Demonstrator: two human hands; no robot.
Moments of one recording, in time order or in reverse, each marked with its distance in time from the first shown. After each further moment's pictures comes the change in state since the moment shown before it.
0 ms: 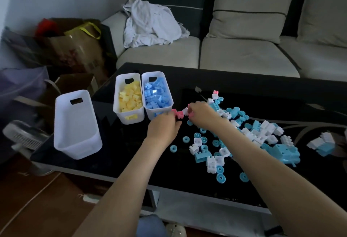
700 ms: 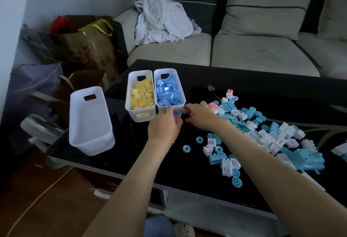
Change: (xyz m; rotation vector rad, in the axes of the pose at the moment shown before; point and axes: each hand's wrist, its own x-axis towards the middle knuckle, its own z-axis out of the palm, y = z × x) left_hand -0.006 -0.024 -0.007 -0.049 0.121 -0.194; right_hand 0.020 -0.025 0.021 0.063 -0.047 -0.106
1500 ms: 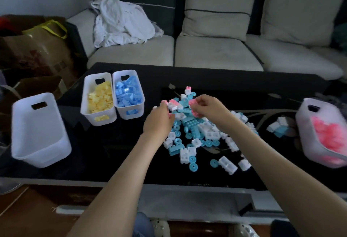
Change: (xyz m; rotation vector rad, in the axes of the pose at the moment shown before) left_hand -0.011 0.086 0.011 -0.185 -0.186 0.096; right_hand -0.106 0.078 -0.050 0.824 0.327 0.253
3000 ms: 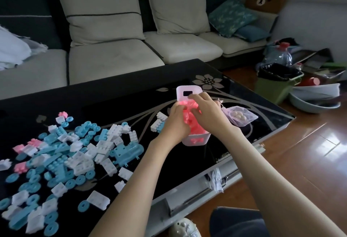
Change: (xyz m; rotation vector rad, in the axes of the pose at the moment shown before) left_hand -0.049 0.308 0.175 -0.522 -0.602 0.422; right_hand -0.125 0.121 -0.262 -0.688 0.538 0.039
